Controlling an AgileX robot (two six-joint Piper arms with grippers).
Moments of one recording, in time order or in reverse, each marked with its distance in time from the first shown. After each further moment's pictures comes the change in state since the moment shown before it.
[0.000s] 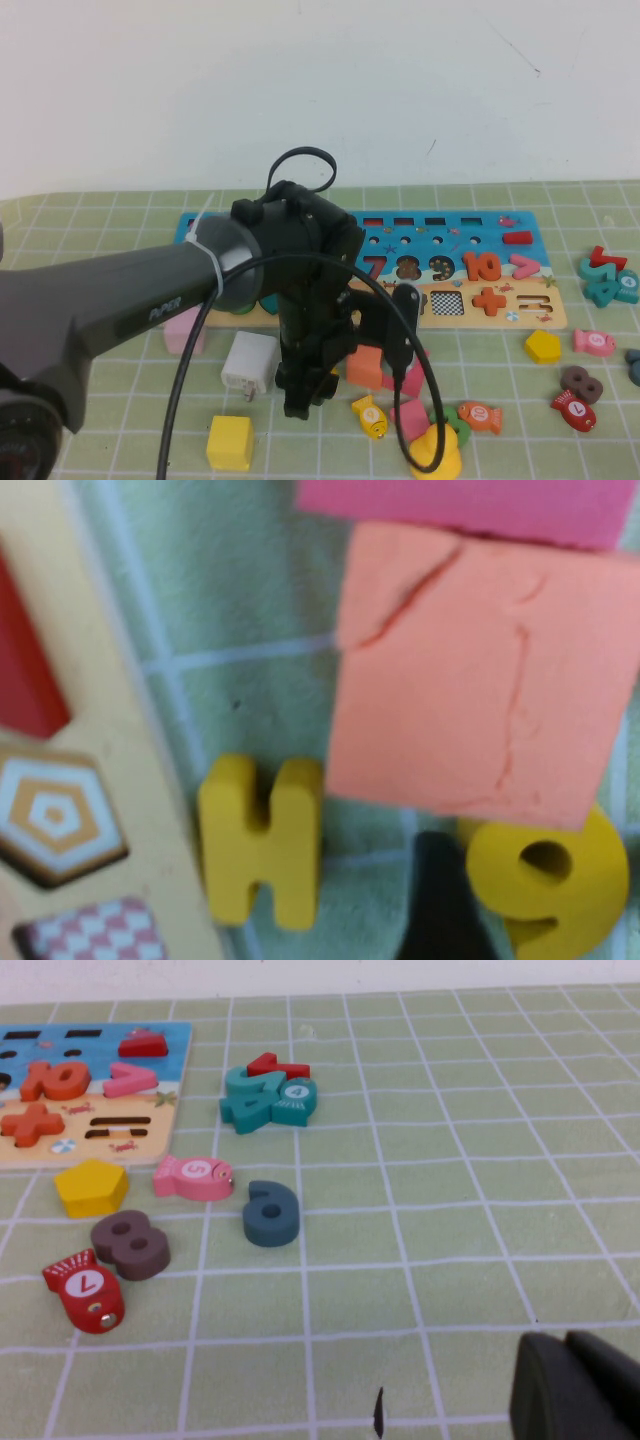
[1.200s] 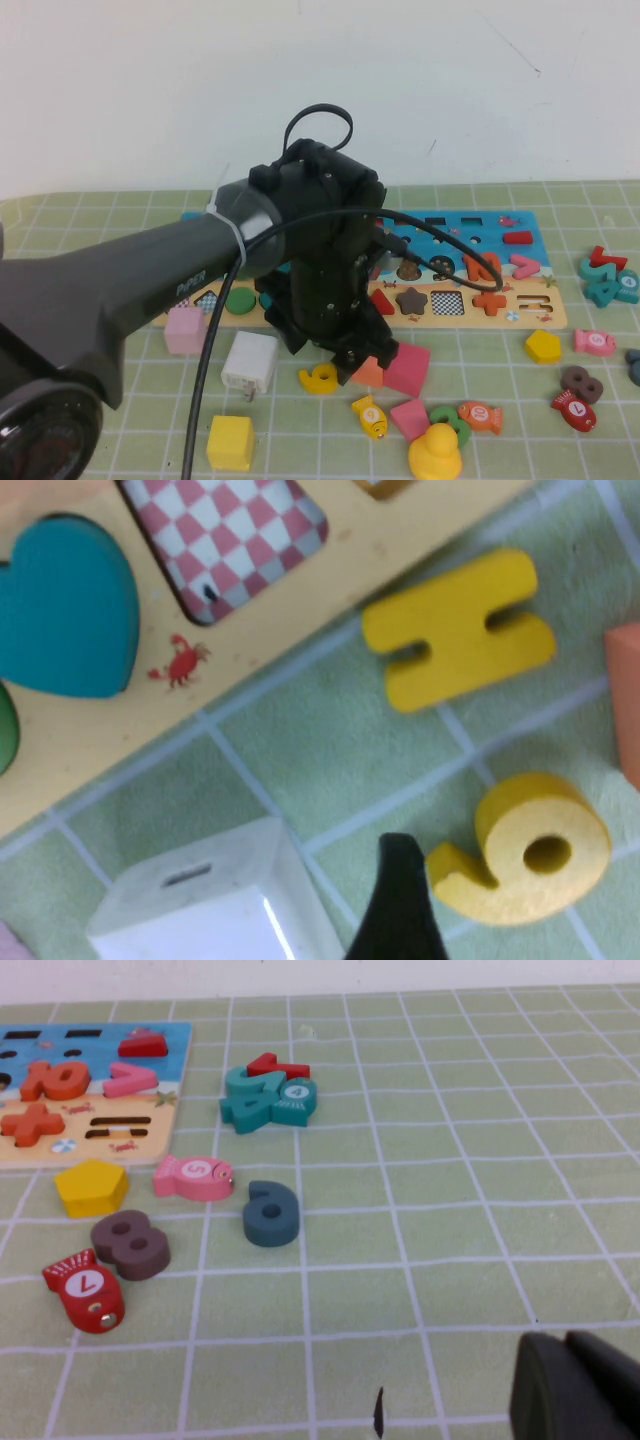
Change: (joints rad) right arm 0.000 0.000 0.000 0.000 0.000 -0.002; left arm 0.000 0.062 -0.201 -0.004 0.212 -1.152
